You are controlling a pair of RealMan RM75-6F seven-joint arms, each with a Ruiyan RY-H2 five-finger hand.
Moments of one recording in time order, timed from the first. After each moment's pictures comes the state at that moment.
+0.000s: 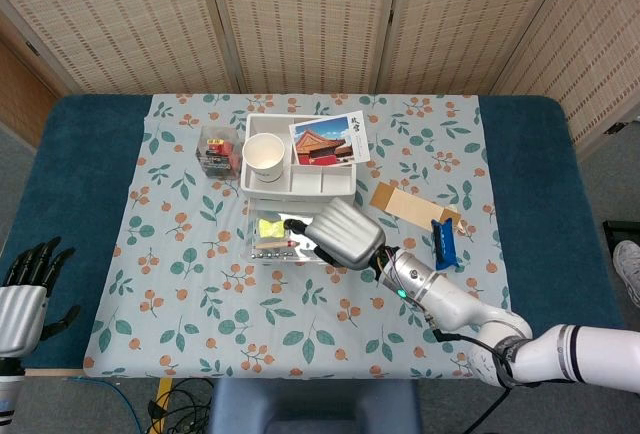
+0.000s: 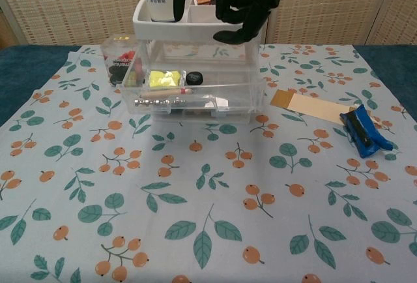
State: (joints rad) left arm -0.12 -1.14 -0.05 -1.58 1.51 1.50 0.07; right arm 1.03 -1.19 0.27 -1.88 -1.14 0.78 -0.49
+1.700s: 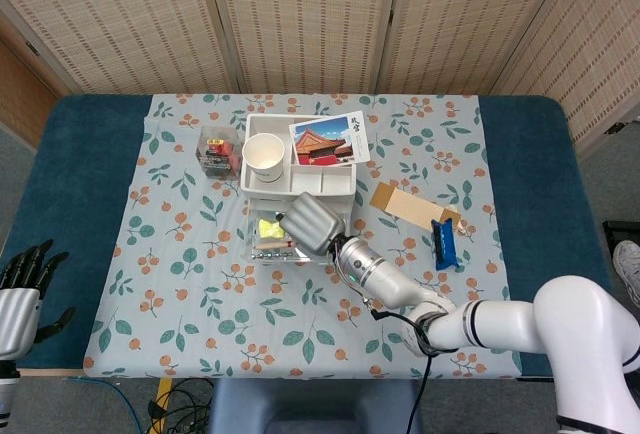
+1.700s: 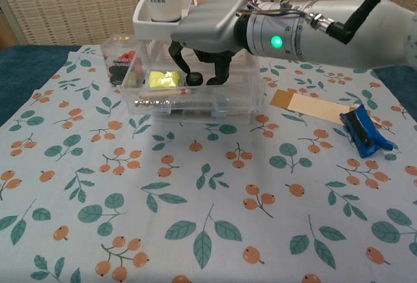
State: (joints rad) left arm -0.11 -1.15 -0.05 -1.55 1.50 1.50 0.04; right arm 1.25 -1.50 0.11 -1.50 -0.96 0.85 -0.83
